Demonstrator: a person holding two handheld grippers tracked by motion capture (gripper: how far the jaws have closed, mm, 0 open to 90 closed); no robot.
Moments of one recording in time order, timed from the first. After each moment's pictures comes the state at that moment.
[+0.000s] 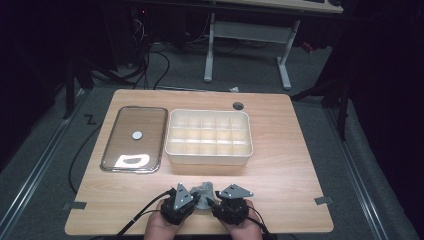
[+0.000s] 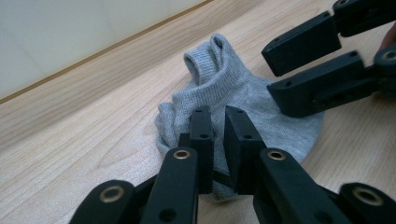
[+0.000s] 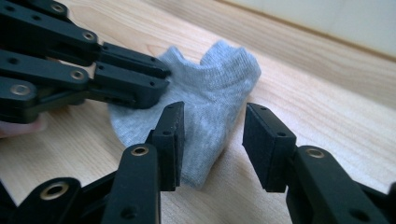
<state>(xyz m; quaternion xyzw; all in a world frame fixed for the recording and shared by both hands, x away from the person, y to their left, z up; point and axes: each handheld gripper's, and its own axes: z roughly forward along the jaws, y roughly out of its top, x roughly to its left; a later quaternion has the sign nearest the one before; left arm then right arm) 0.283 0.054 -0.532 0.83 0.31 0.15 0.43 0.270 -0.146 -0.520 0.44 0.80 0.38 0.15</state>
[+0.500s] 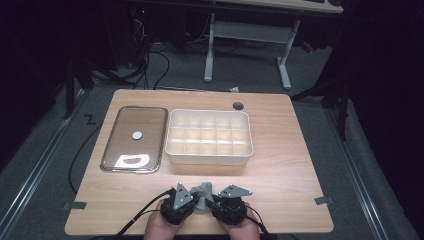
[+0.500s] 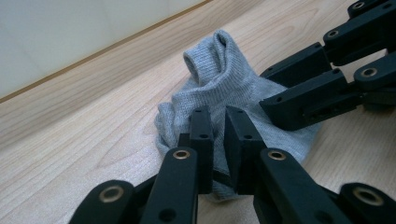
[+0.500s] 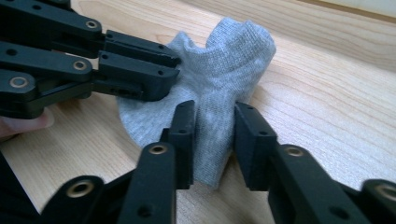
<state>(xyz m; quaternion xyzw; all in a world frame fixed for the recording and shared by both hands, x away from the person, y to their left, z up) 0.283 0.054 -0.532 0.83 0.31 0.15 0.43 0.272 -0.144 -0.528 0.45 0.80 0.39 0.11</state>
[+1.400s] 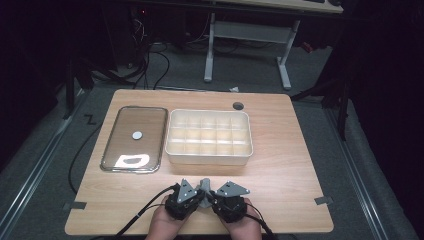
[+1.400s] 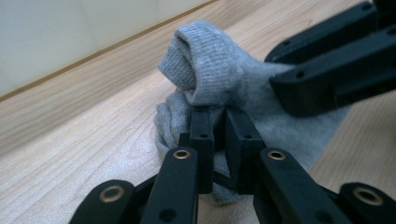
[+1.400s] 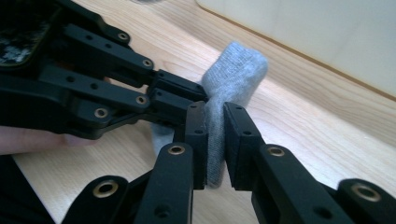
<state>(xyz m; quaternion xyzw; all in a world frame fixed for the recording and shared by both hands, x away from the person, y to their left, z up) 0.297 0.045 -0.532 0.83 0.32 0.12 0.44 0.269 -0.136 -0.497 0.41 0.82 0.37 0.16</state>
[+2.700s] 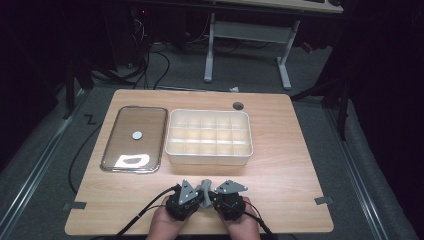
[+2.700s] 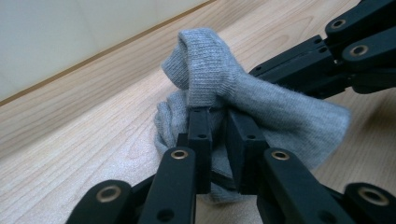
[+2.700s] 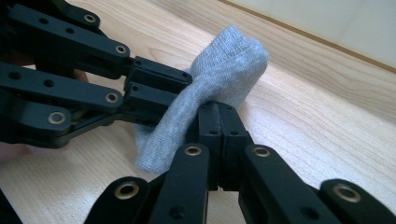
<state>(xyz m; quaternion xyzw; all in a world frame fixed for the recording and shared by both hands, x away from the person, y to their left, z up) 0.294 0.042 -0.532 0.84 0.31 0.13 0.43 0.280 -0.136 -0.511 0.44 0.81 0.36 0.15</state>
